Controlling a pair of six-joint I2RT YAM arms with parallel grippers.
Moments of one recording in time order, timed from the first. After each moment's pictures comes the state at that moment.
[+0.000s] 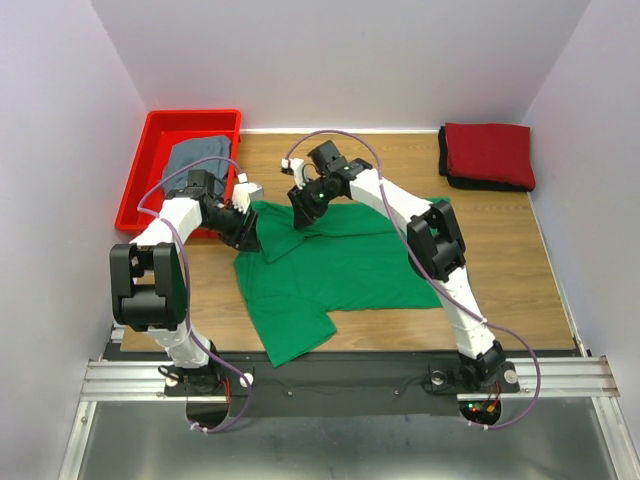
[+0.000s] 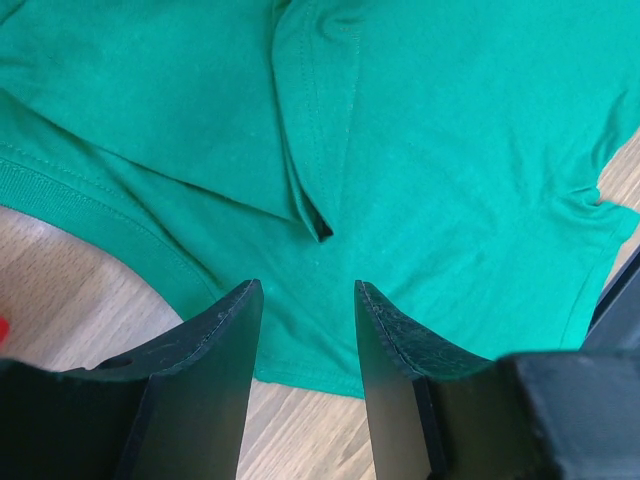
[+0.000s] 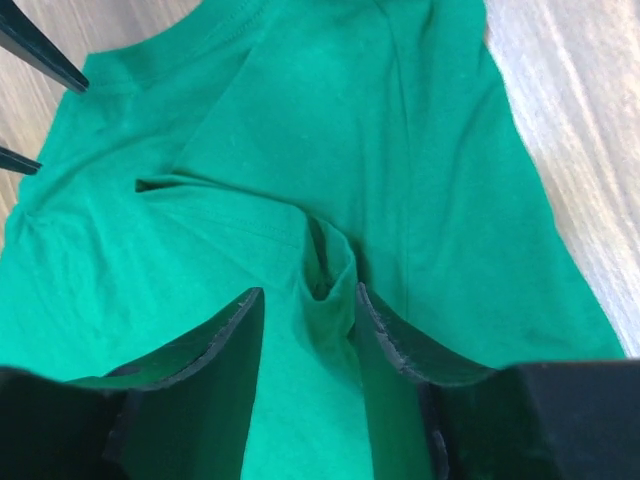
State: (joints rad) left arm -0.01 1.64 1.12 -0.75 0.69 0.56; right arm 0.64 2.39 2.14 -0.69 -0.61 -0.18
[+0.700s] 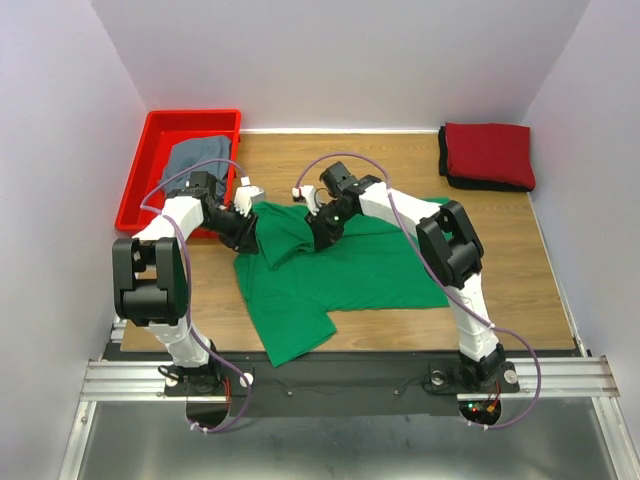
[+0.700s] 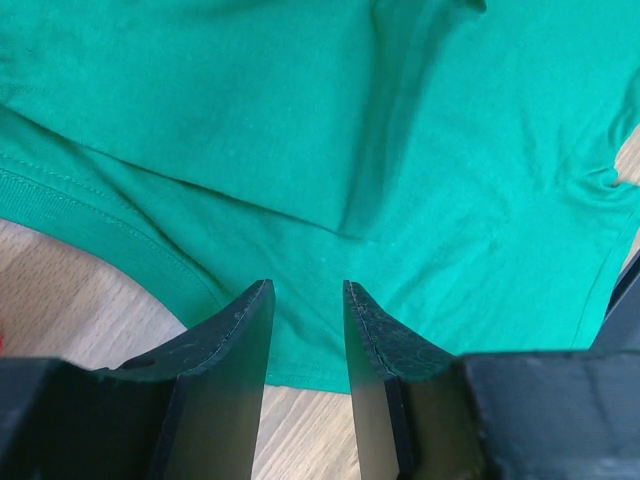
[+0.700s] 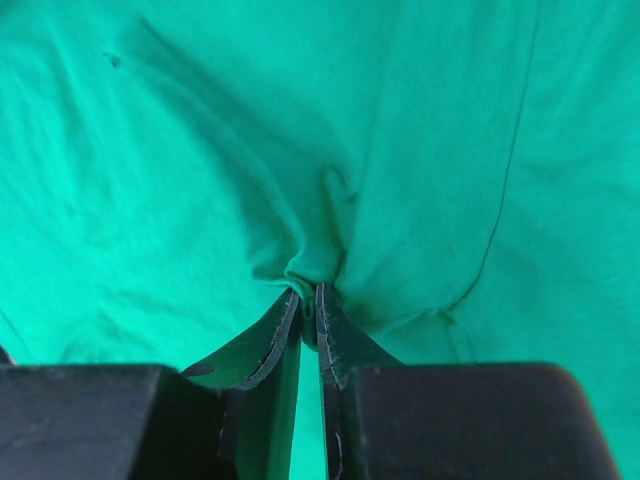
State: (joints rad) left arm -0.01 1.68 1.13 -0.76 0.69 0.62; right arm 0.64 2.22 1.78 -0.68 -0.60 -0.32
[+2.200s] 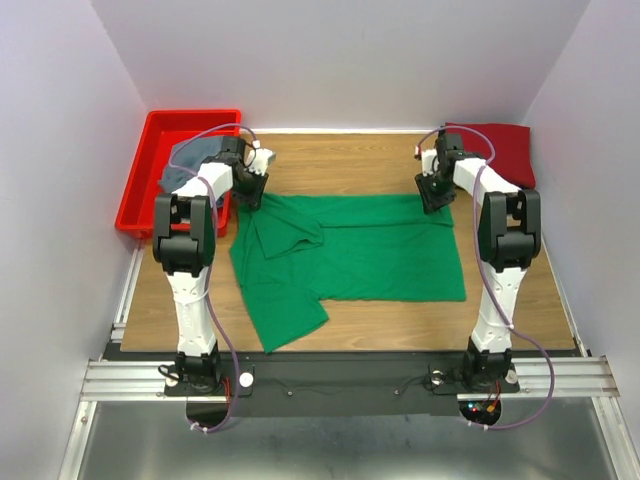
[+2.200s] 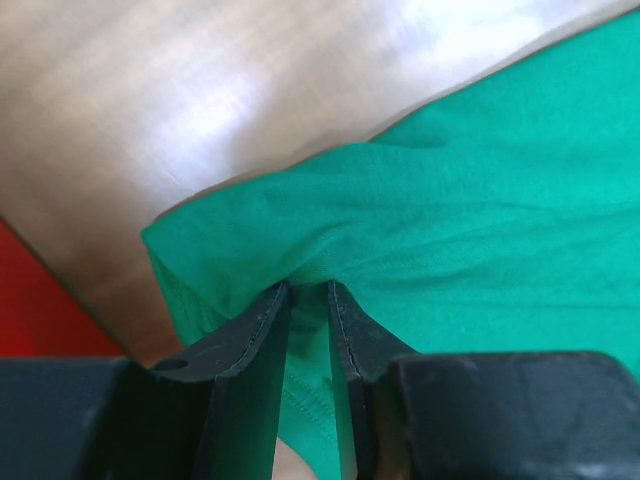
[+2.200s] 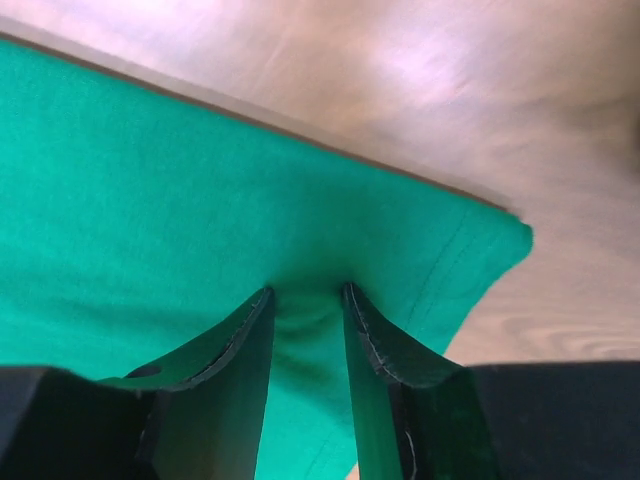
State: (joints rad) left arm -0.11 2.13 1.61 -0.57 0.25 0.31; right arm 0.05 2.15 1.67 -0.70 -0.07 -0.28
